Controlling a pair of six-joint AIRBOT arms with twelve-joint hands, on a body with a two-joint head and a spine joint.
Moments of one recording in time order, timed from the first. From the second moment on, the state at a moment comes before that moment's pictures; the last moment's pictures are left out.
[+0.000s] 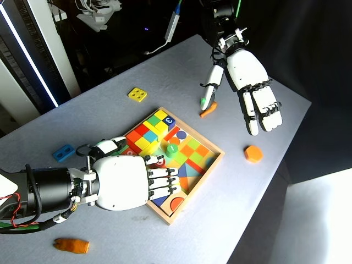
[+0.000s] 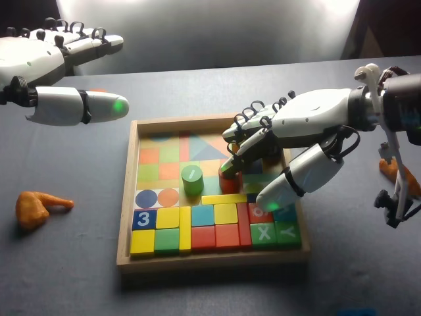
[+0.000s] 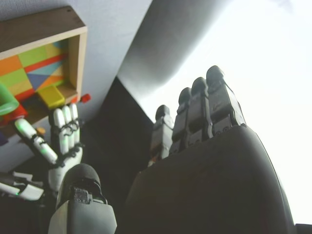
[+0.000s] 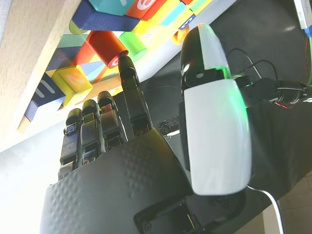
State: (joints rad) left arm 0.69 -0.96 1.34 -0.02 -0.46 0.77; right arm -0.35 -1.34 1.55 -1.53 0.48 0.62
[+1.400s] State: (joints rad) left arm 0.70 -0.96 1.34 -0.02 -0.46 0.77; right arm -0.33 -1.29 1.55 -1.61 0.52 0.70
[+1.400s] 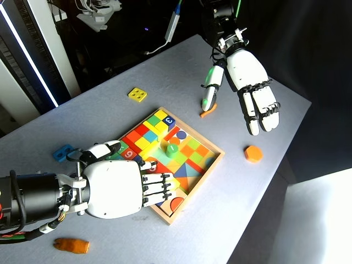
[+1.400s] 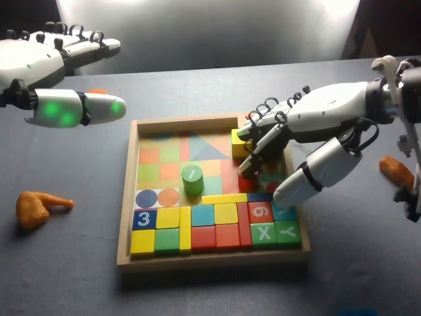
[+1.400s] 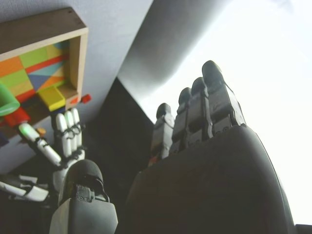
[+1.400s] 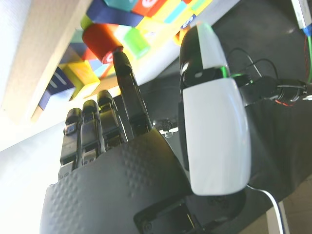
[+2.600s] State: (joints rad) left arm 0.70 -0.96 1.34 -0.02 -0.46 0.77; right arm -0.33 -1.23 1.50 -1.67 0.53 0.76
